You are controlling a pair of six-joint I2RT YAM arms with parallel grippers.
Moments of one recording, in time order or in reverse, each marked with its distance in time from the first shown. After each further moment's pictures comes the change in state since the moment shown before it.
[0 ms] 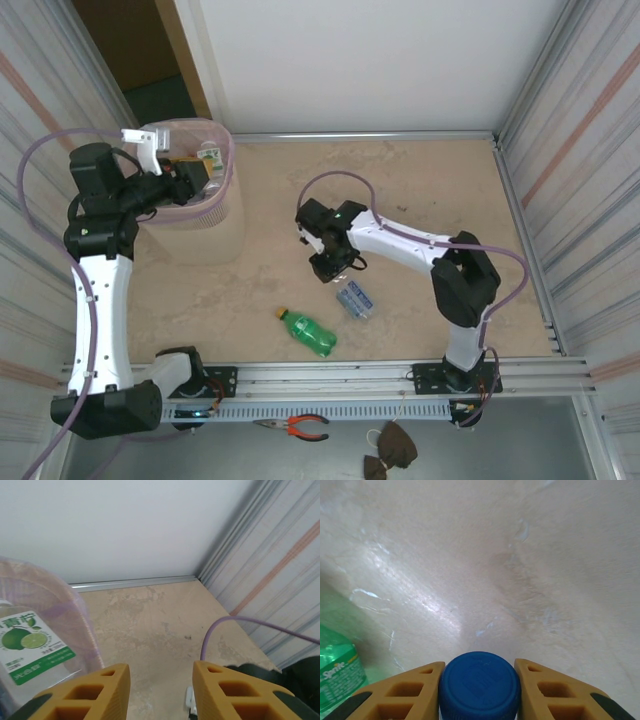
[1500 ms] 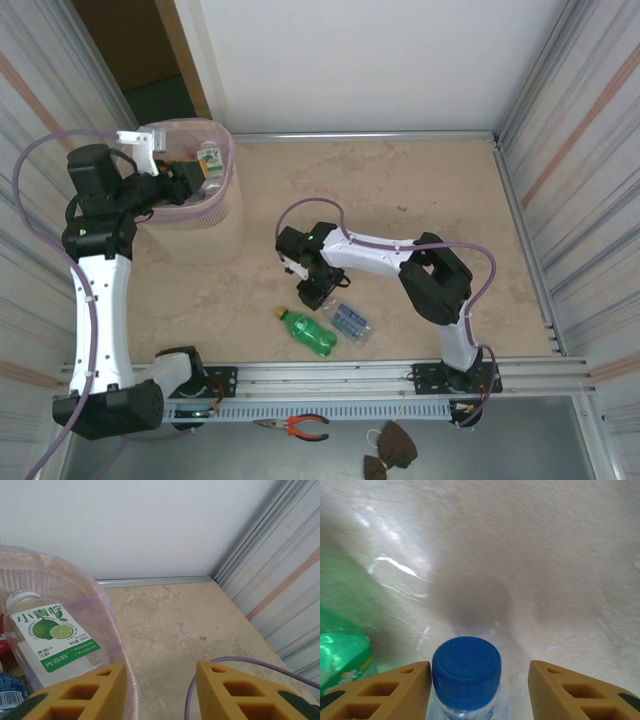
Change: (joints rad) left arm 0.036 0.000 -0.001 -0.026 -0.052 0.011; right arm 0.124 0.160 0.011 -0.026 -0.026 -0.059
